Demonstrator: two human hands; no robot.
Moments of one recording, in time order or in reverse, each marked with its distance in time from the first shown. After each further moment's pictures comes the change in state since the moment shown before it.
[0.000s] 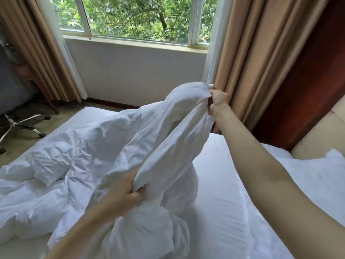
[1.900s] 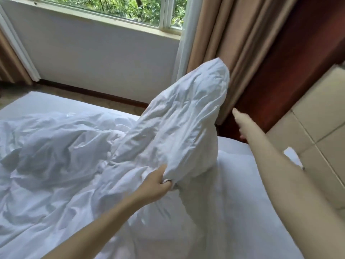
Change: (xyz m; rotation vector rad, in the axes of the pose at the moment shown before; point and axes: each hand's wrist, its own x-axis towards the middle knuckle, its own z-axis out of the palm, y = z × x) left_hand 0.157 -0.006 0.207 -0.087 -0.322 -0.049; right_hand 0.043 -0.119 -0.202 -0.977 0.460 0.154
